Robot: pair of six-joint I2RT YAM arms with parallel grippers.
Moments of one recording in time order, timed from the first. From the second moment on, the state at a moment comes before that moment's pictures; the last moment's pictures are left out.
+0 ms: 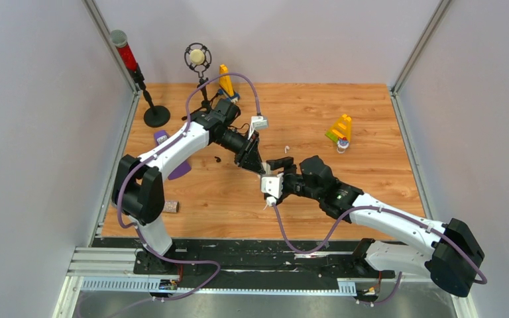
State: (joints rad) left arm -0.52 1.74 1.44 -0.81 1.10 0.39; right arm 0.88 1.10 0.67 0.08 -0.24 -0.92
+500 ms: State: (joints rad) left arm -0.50 1.67 1.43 -0.77 1.08 0.37; right arm 0.71 1.09 0.83 -0.06 -0.40 -0.68
